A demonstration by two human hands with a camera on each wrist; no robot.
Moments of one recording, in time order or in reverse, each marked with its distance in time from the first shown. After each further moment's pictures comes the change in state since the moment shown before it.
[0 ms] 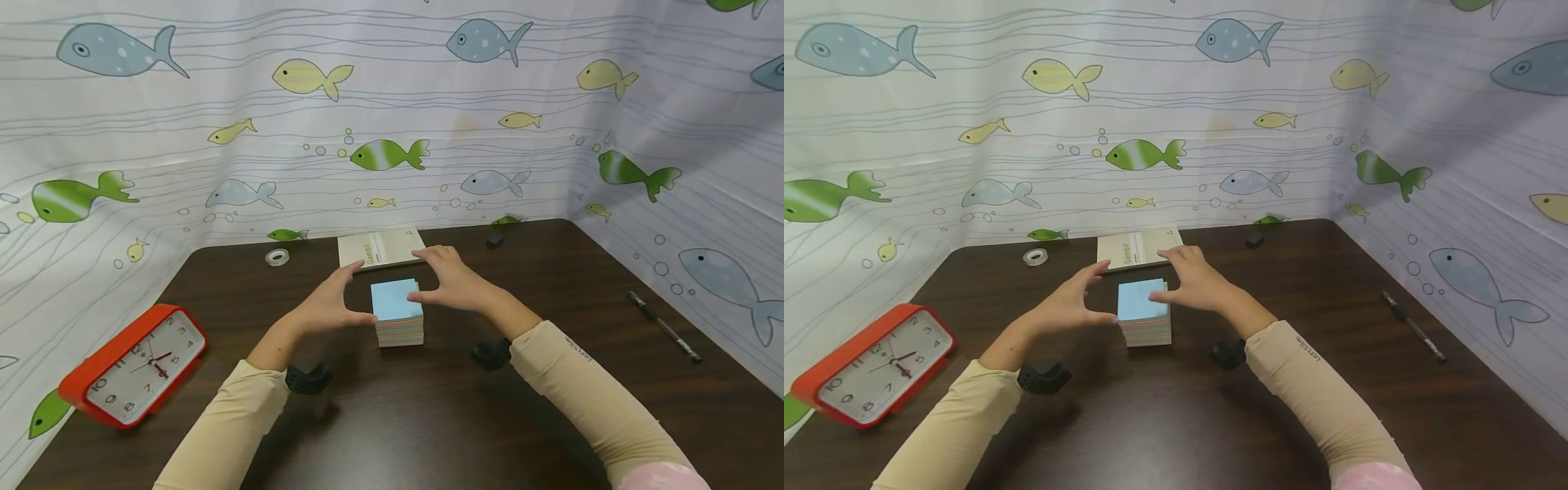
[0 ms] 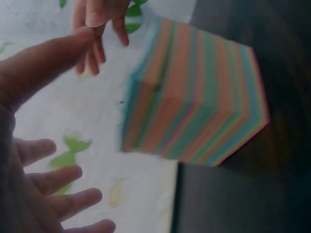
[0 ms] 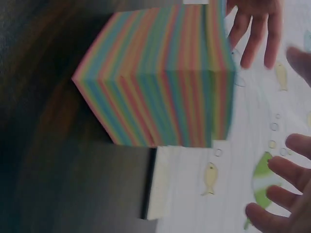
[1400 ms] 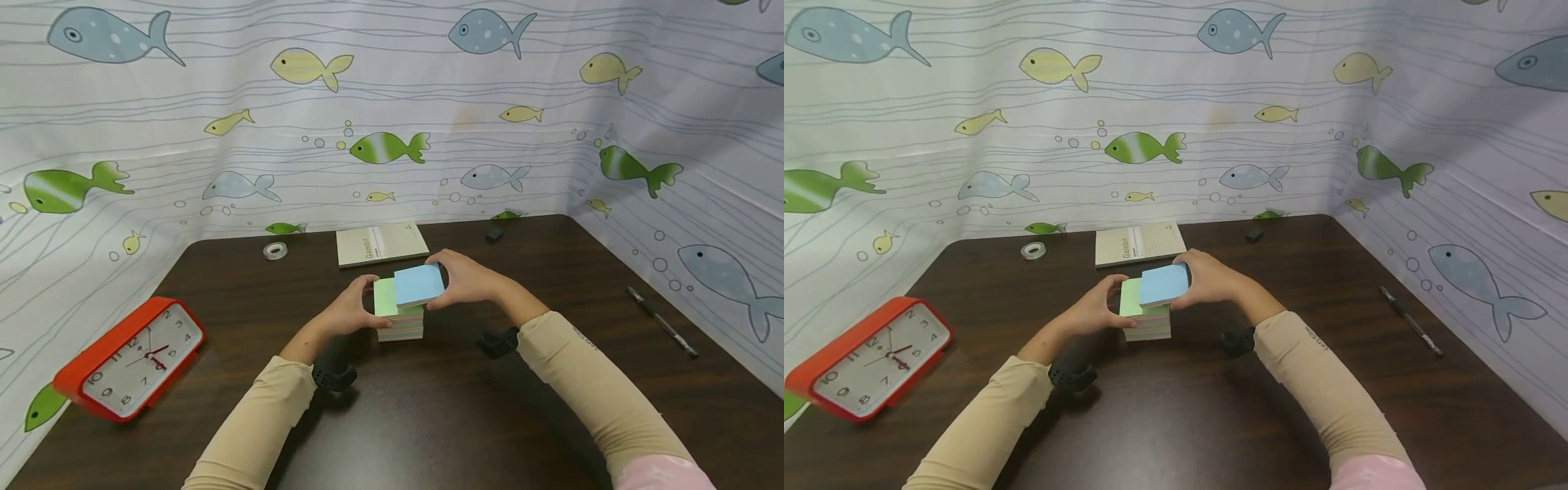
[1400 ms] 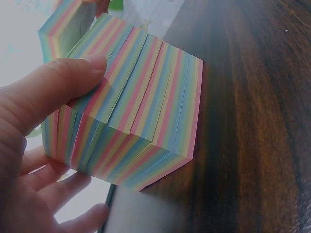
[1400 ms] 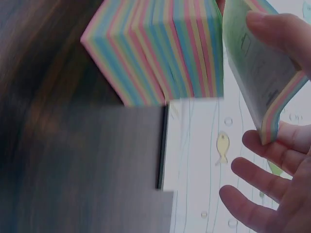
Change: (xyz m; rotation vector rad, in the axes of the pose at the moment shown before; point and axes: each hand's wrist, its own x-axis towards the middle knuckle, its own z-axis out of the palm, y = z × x) left_hand 0.021 -0.022 0.046 -0.217 -0.065 -0.122; right_hand -0.001 0.026 -0.002 0.071 -0.117 0.025
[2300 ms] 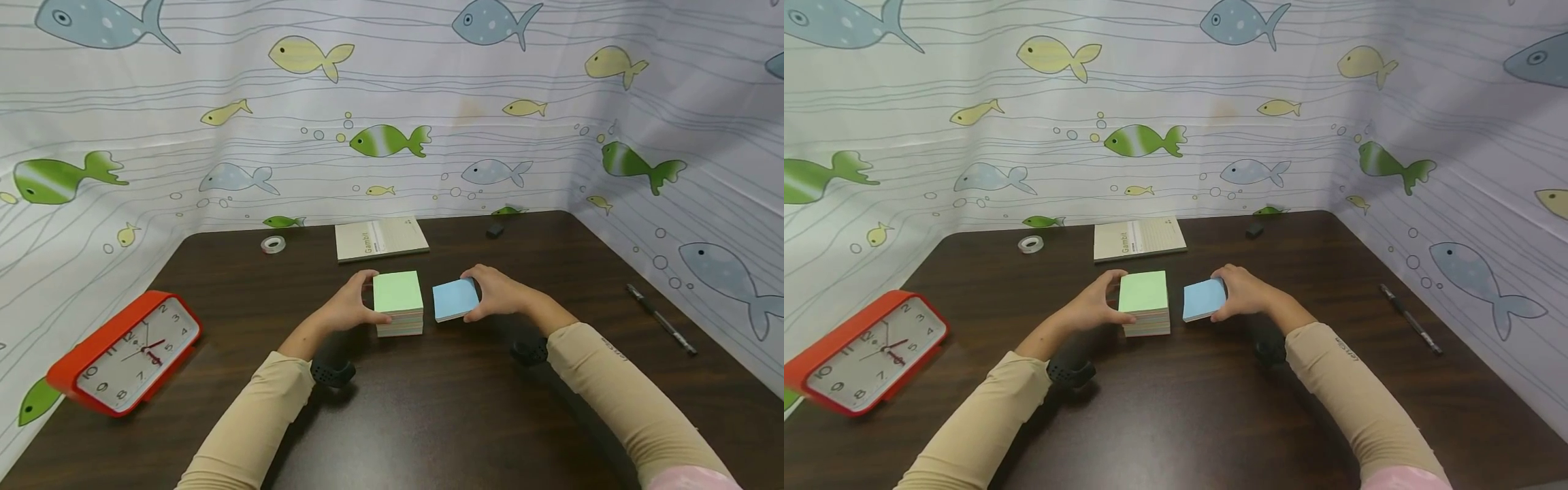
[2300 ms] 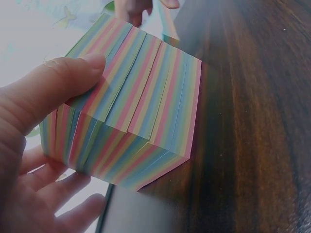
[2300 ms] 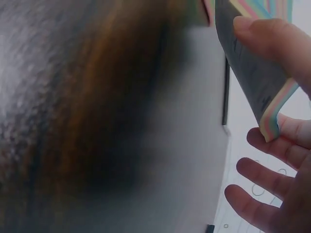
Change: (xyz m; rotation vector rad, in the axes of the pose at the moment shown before) left_hand 0.000 0.000 -0.002 -0.037 -0.014 -0.020; right_hand -0.034 0.058 0.009 -0.066 -0.055 0.077
